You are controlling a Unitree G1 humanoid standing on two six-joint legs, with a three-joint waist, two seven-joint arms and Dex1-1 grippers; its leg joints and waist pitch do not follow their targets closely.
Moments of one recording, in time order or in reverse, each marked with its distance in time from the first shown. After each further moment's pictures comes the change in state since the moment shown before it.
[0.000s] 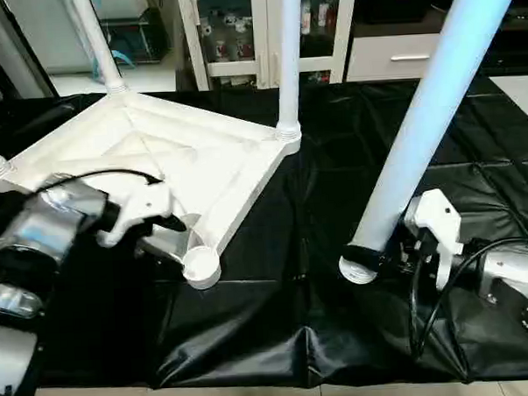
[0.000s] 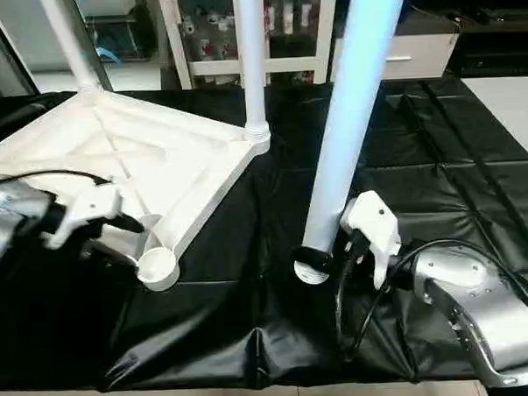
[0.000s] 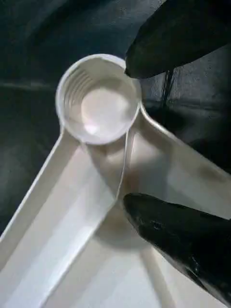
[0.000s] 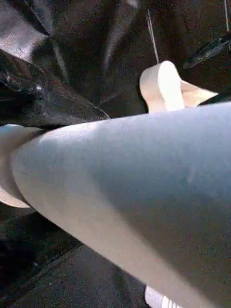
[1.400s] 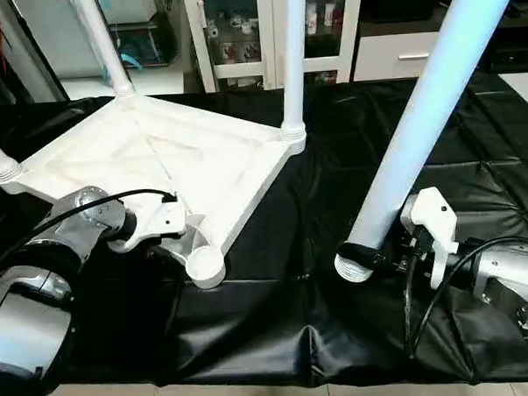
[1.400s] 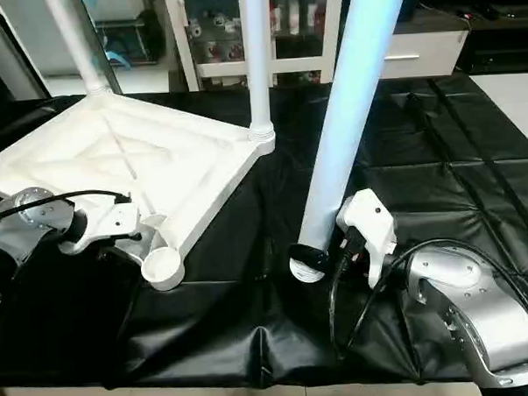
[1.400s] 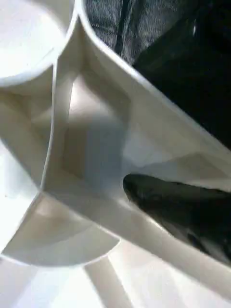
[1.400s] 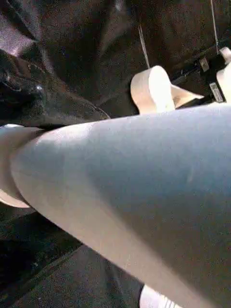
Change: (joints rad) left arm -0.079 -0.126 -0.111 0.349 0.288 -0.208 0.303; right arm -0.004 0.023 0.021 -0.014 -0.002 0.017 -0.027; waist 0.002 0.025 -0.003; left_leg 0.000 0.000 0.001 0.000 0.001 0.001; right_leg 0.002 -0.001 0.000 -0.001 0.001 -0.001
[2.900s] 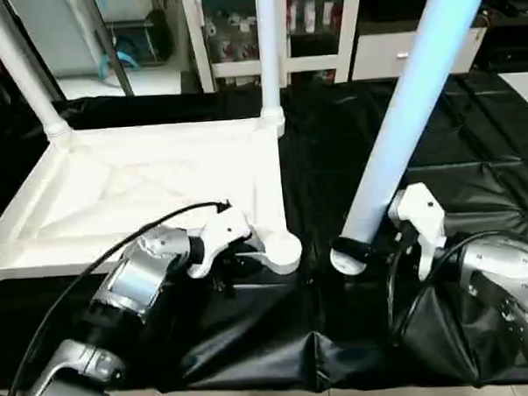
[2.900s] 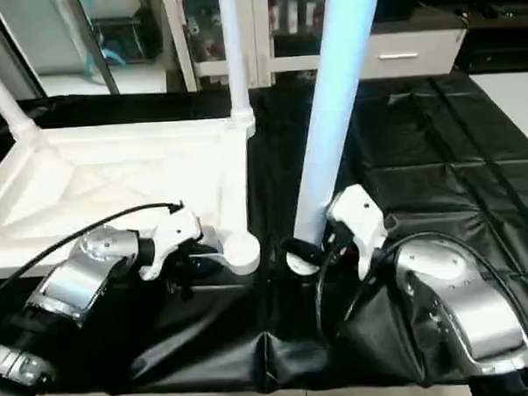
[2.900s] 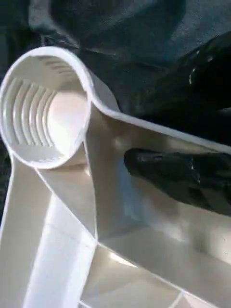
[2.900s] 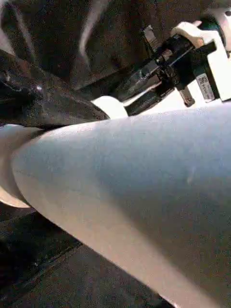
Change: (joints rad) left arm 0.370 -0.242 0.159 -0.761 -0.218 0.590 0.102; right arm -0.071 0.027 0.044 0.065 -0.049 -0.026 -0.029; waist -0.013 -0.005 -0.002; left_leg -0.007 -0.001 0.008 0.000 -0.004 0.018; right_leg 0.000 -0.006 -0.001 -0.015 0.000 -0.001
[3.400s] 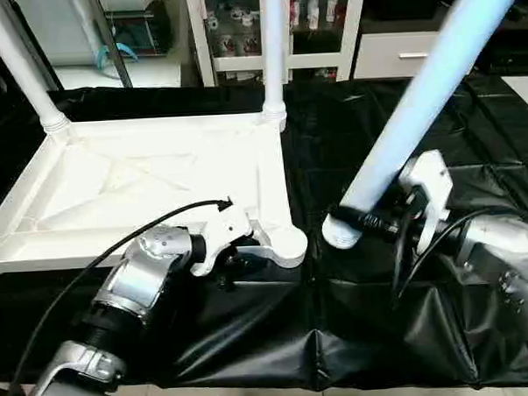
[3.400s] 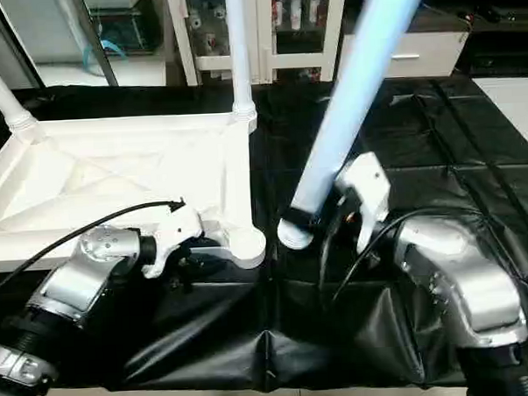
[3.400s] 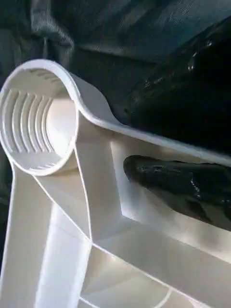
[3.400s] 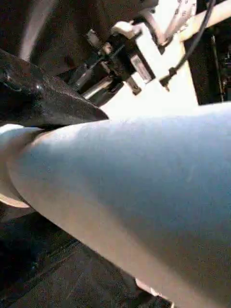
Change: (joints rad) left arm 0.004 0.037 -0.010 0.011 -0.012 -0.103 0.000; right arm -0.101 0.058 -0.093 0.063 0.126 0.075 -0.002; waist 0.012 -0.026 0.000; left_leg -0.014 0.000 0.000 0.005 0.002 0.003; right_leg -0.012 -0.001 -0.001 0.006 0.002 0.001
